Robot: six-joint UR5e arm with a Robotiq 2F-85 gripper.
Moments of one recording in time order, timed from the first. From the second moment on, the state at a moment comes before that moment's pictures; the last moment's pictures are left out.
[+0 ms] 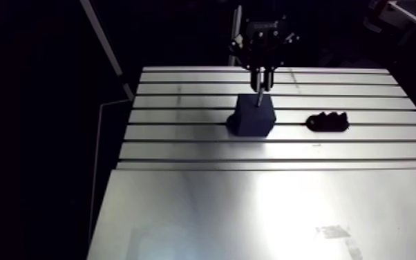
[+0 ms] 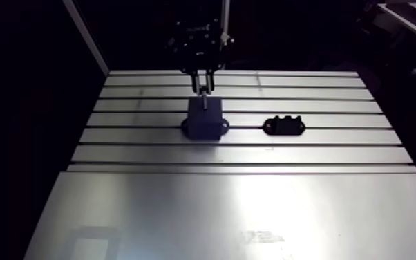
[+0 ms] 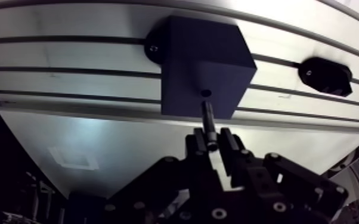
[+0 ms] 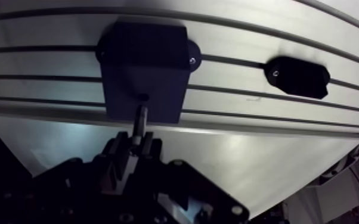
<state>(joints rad) -0.02 -1.05 1.44 -1.42 -1.67 -1.72</state>
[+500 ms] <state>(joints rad) -0.02 -1.05 1.44 -1.42 -1.68 -1.72</state>
